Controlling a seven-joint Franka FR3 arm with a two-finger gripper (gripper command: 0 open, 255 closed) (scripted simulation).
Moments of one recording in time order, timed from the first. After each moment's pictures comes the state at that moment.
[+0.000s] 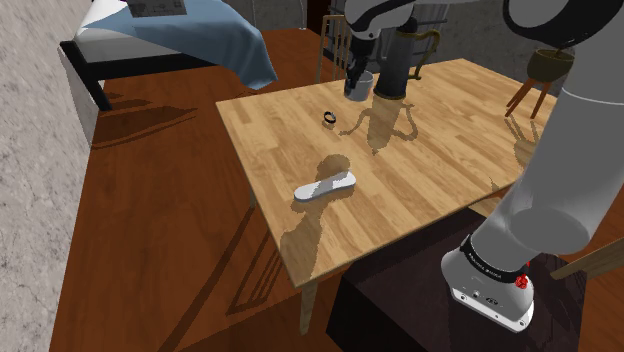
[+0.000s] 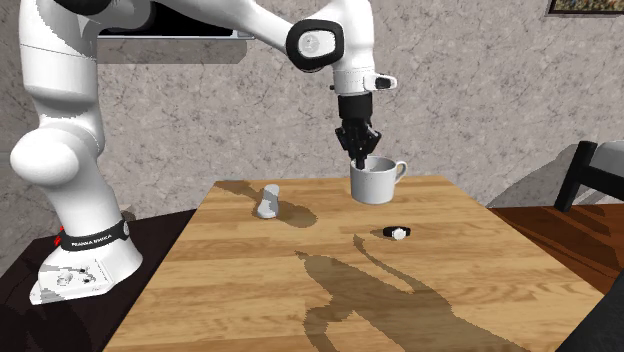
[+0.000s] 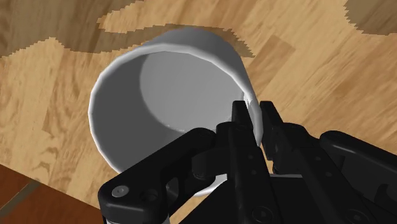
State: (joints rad) arm 0.02 0.23 -0.38 -1.80 0.08 2.12 -0.56
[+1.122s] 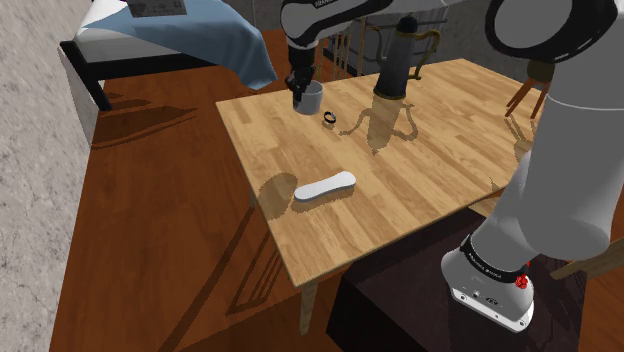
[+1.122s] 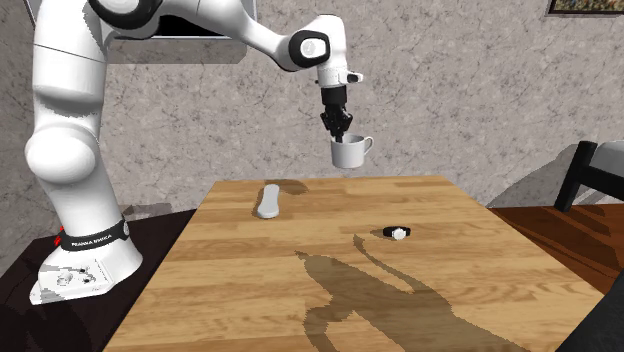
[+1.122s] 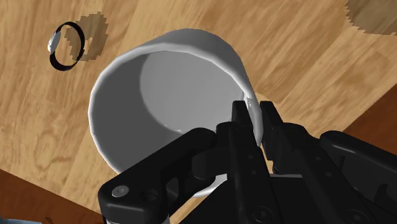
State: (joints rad) arm 0.24 0.31 -0.26 -1.67 0.03 2.07 -0.19
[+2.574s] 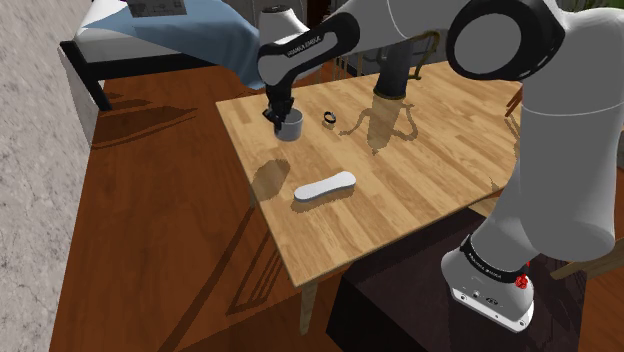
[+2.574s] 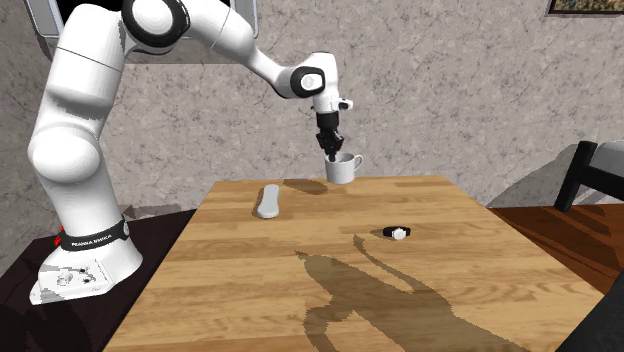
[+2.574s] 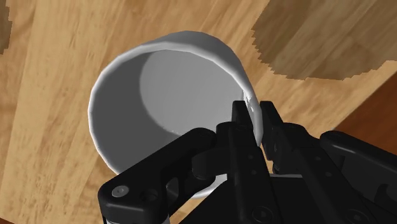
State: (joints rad) arm 0.31 0.47 -0.21 -1.66 0.04 2.21 -0.07
